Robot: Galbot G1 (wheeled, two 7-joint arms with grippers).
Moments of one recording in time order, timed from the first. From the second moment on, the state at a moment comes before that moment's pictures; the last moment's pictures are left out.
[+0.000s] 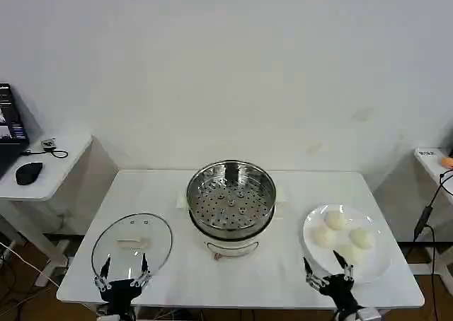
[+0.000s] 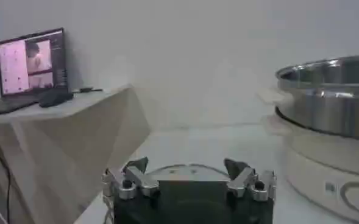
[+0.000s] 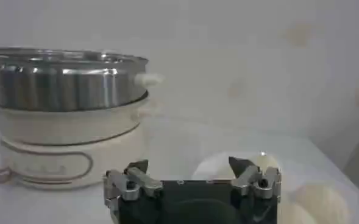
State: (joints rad) left arm 1.77 -1.38 -0.50 -2.17 -0.05 0.16 -0.36; right arm -1.68 1.22 0.65 1.99 0.19 -0.04 -0.08
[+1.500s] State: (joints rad) left arm 1.74 -1.40 -0.64 -2.19 0.11 0.18 -0.10; right arm -0.41 0.61 -0.18 1.26 -0.34 -0.01 -1.04
